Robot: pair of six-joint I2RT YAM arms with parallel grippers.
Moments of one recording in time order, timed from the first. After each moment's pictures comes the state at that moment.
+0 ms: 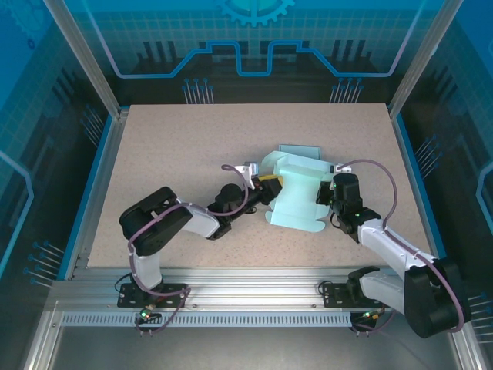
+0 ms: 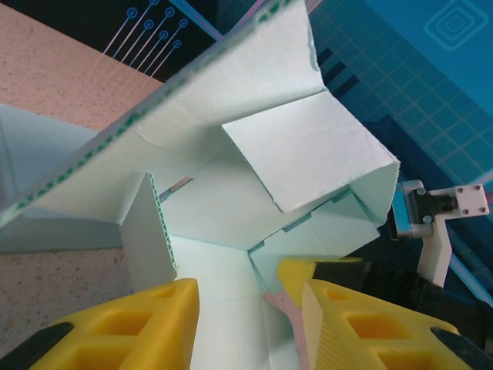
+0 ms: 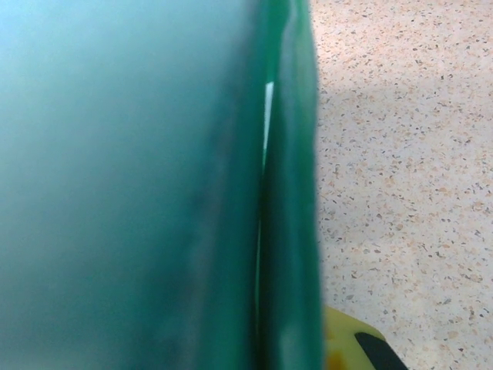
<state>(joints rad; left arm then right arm) -0.78 1.88 0.71 1.18 0.03 -0.79 0.27 1.10 0.47 0.03 0.15 0.32</state>
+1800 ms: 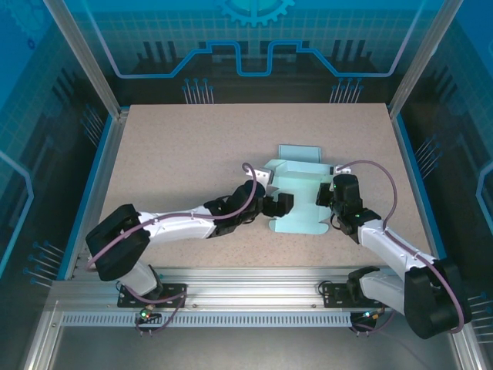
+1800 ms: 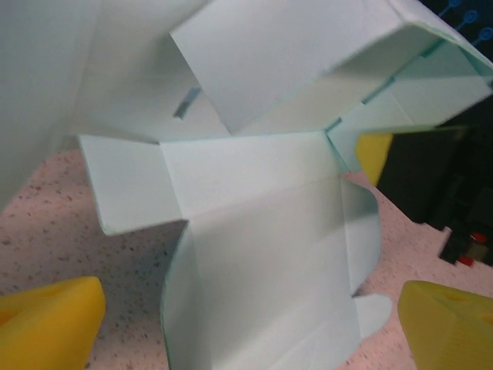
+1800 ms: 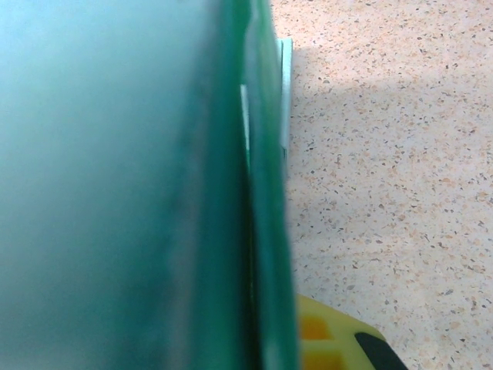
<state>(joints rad) -0.93 1.59 0.90 0.20 -0.20 -0.61 0.27 1.09 0.46 0.01 0.15 0.32</state>
